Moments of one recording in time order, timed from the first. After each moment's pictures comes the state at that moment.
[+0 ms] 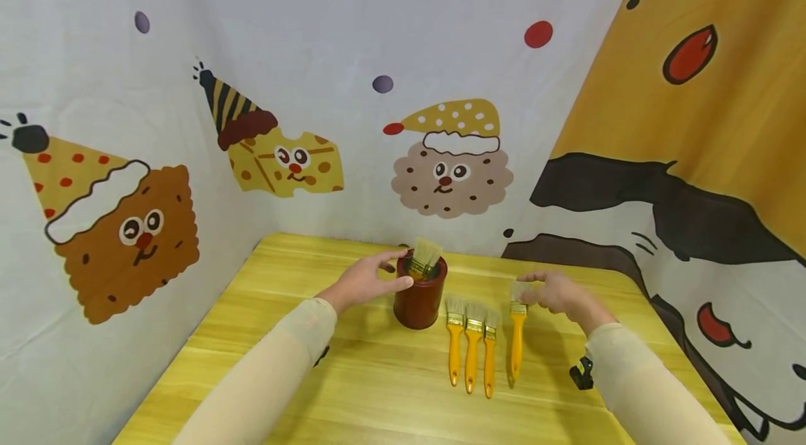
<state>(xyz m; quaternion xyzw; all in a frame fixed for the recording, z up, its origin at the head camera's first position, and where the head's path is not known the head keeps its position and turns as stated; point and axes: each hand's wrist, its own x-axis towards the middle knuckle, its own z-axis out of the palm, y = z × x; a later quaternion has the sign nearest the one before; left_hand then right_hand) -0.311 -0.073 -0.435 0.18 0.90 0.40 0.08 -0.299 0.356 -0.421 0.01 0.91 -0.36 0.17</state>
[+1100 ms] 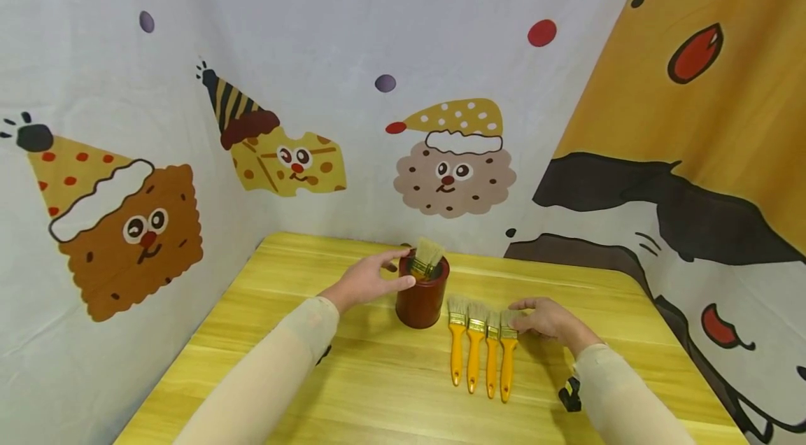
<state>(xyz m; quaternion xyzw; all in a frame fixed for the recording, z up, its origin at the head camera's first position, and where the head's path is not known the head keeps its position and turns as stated) -0.309 -0.072 -0.433 0.19 0.90 0.39 0.08 -0.288 0.348 -0.483 0.03 0.90 -0.38 0.20</state>
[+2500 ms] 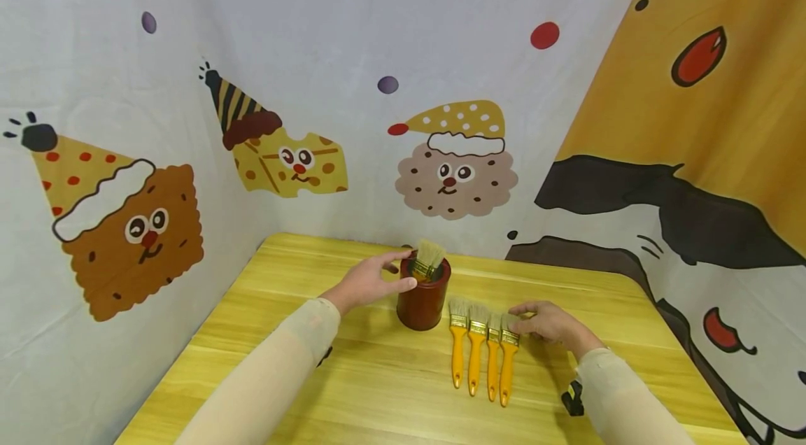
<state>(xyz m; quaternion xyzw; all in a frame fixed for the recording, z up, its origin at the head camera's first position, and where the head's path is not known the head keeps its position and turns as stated) -0.307 -0.073 -0.432 0.18 0.90 0.39 0.08 -0.288 0.352 -0.484 0.00 0.90 -0.39 0.21</state>
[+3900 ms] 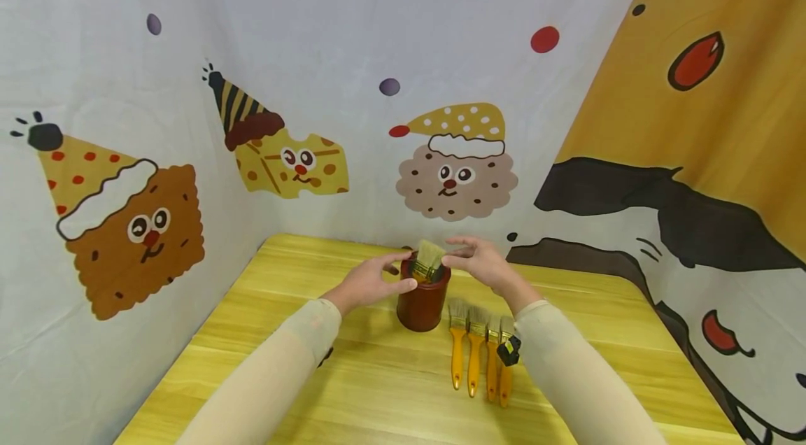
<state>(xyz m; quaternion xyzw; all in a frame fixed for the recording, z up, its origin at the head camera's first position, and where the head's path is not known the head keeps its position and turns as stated) -0.313 -0.071 -0.439 0.18 0.90 0.39 0.07 -0.330 0.215 -0.398 -0.10 0.86 -0.48 0.10</state>
